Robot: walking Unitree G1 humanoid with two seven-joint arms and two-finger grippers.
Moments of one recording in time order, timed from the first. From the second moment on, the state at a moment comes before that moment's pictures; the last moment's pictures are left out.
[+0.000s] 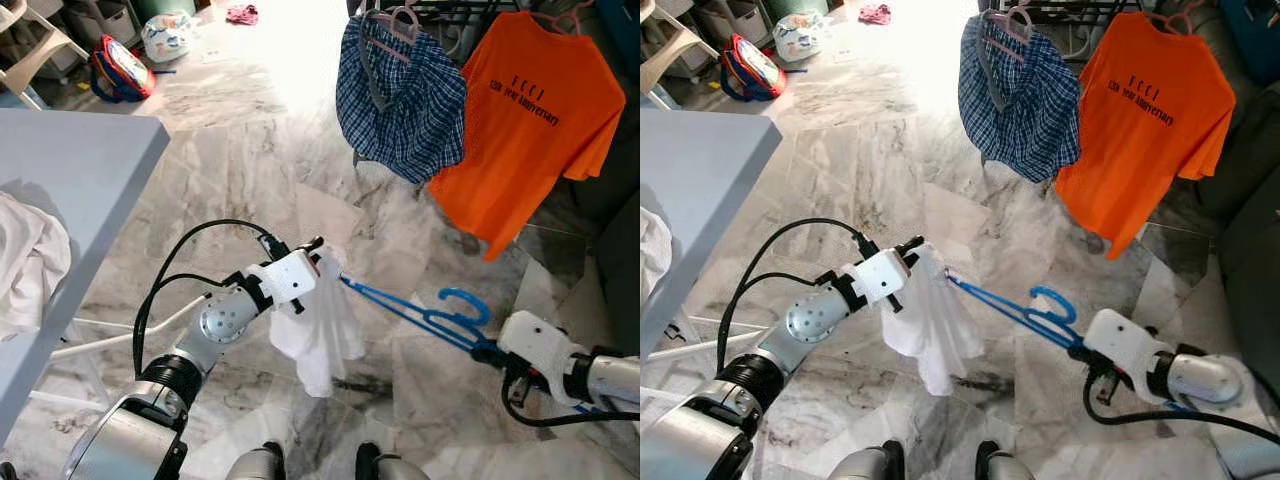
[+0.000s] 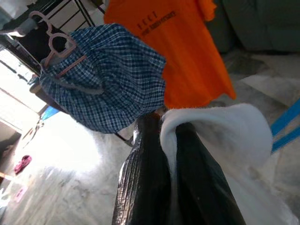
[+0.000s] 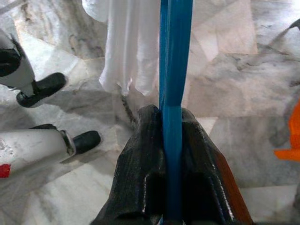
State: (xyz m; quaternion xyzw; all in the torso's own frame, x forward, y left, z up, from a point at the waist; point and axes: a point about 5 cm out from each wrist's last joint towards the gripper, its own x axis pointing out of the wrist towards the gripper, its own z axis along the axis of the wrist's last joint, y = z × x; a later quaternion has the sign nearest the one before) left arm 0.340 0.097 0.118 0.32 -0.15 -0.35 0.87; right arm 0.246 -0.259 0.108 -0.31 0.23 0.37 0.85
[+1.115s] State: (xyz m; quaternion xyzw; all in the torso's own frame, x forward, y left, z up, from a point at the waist) left arm 0.331 0.081 0.127 0.30 -0.19 -0.43 0.83; right arm 0.236 -0.263 0.101 -0.30 0.25 0.42 0.82
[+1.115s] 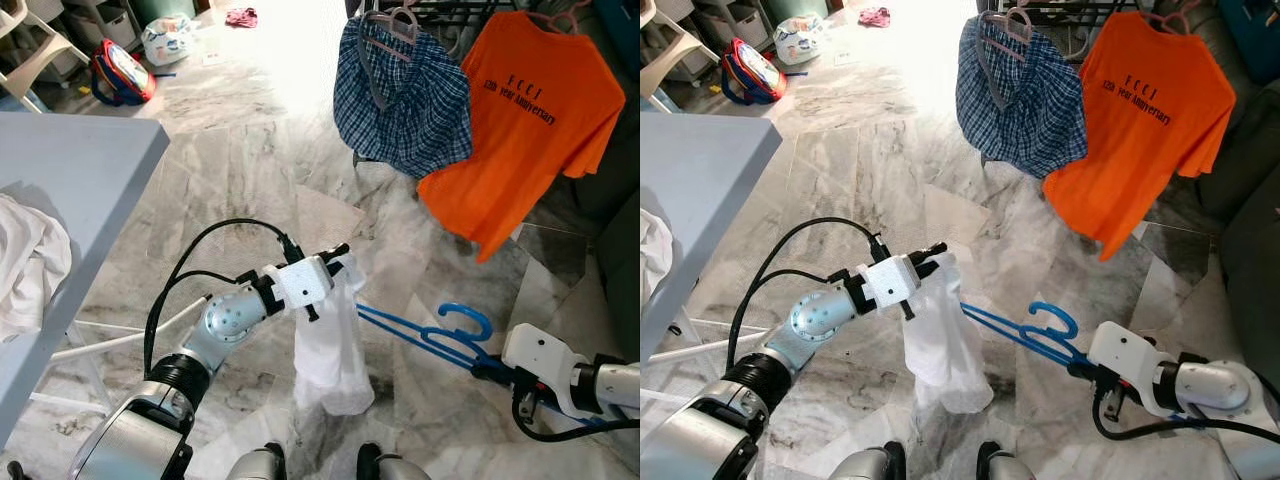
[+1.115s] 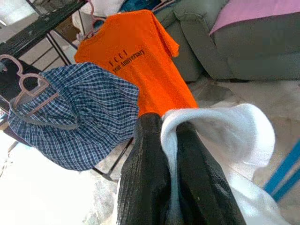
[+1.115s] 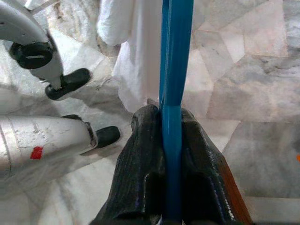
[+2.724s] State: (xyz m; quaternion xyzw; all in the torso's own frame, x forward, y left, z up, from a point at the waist) left arm 0.304 0.044 0.130 0.26 -0.25 -0.48 0.80; right arm 0.275 -0.208 0.047 -0.11 0.19 0.29 0.93
